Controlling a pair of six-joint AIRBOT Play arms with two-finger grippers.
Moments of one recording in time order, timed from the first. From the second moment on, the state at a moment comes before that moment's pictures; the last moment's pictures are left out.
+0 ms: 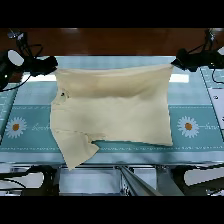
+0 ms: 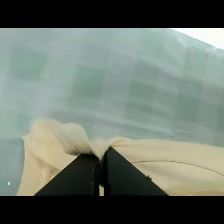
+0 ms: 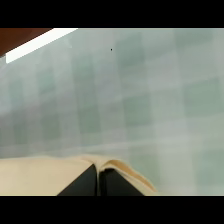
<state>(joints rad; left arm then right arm) 0.05 -1.50 1.34 1.28 -0.79 -1.70 -0.22 -1.67 1.56 -0.91 0.98 1.44</state>
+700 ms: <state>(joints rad) 0.09 -1.51 1.27 1.28 -1.26 -1.41 -0.23 -1.71 1.46 -1.18 1.40 1.37</state>
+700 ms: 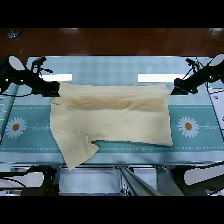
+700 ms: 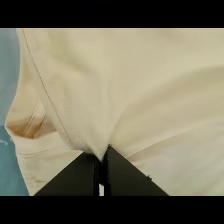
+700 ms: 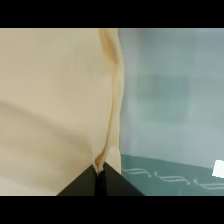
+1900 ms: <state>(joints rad) 0.45 -1.01 0.65 1.23 -1.44 -1.43 -0.24 -1.00 0.72 -0.83 1.15 1.30</state>
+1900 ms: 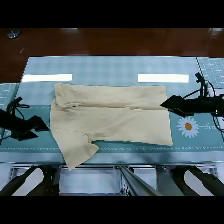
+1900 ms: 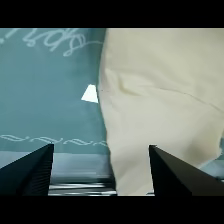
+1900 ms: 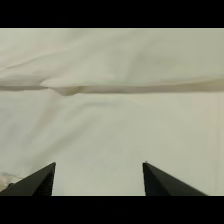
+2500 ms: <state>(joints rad) 0.48 -0.91 0.35 1.02 -1.23 -1.44 -0.23 -0.92 0.64 -0.73 1.13 1.31</state>
